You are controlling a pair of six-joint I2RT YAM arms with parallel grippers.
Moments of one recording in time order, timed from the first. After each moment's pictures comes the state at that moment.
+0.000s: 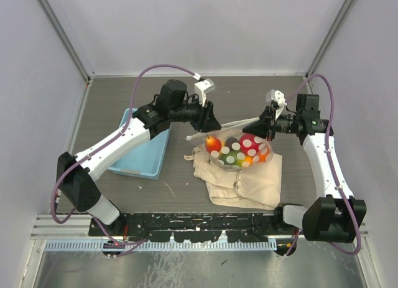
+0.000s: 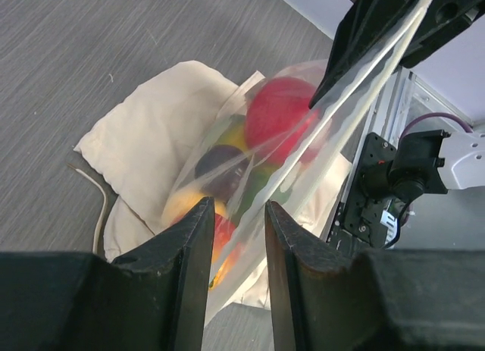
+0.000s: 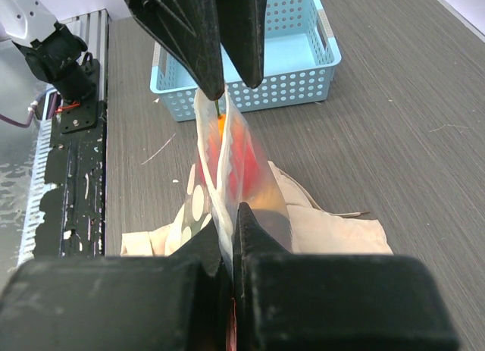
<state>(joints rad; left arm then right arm) -0.73 1.57 1.46 -0.31 0.52 -0.18 -0.08 1.20 1.08 -0.68 -1.36 -0.70</state>
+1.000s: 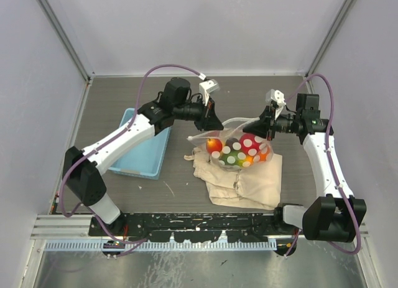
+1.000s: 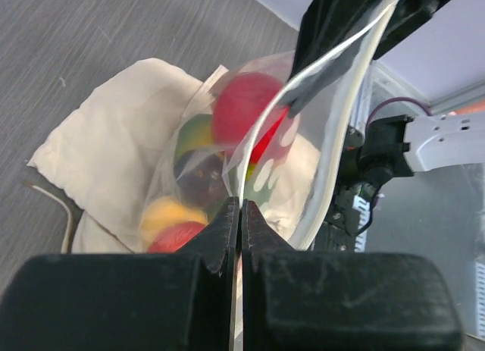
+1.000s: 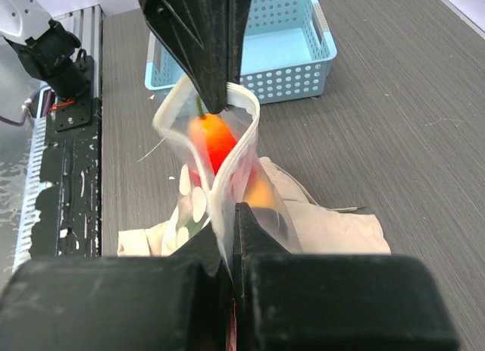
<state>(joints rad) -0.72 1.63 1.49 -0.30 0.66 -0.20 -0.08 1.21 1.08 -0.68 -1.35 -0.70</state>
